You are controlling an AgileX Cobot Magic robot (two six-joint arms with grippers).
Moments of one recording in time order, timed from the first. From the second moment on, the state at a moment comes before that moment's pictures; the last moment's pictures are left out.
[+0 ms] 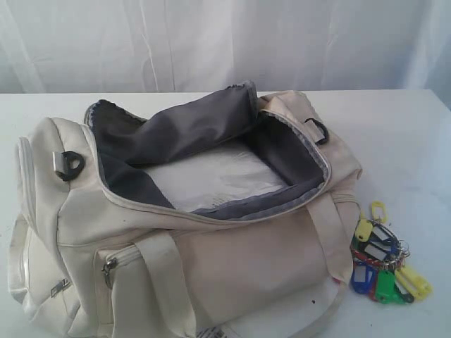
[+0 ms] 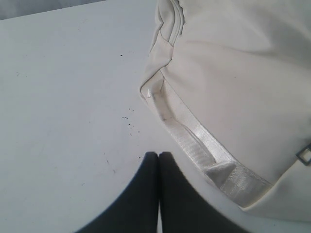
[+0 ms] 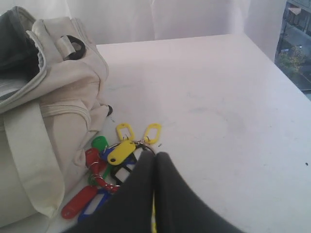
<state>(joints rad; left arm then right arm) -0.03 0.00 0.02 -0.12 0.42 0.24 0.17 0.00 0.00 0.00 0.33 0.13</state>
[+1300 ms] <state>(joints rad) -0.03 0.00 0.02 -0.12 0.42 0.24 0.17 0.00 0.00 0.00 0.33 -0.04</state>
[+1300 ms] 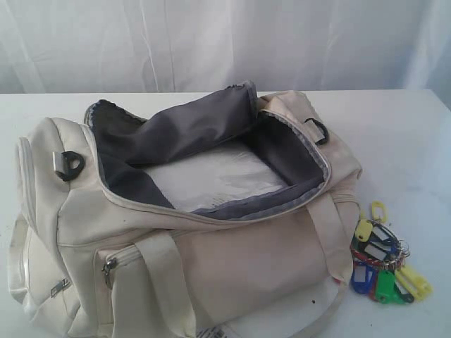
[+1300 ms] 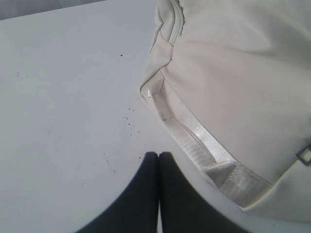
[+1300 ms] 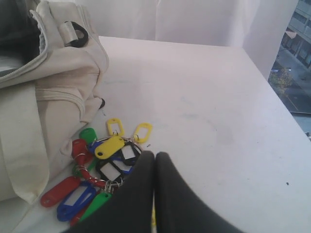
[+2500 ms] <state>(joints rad) -0.03 0.00 0.02 -0.12 0.42 0.24 0.17 0.00 0.00 0.00 0.33 -0.04</state>
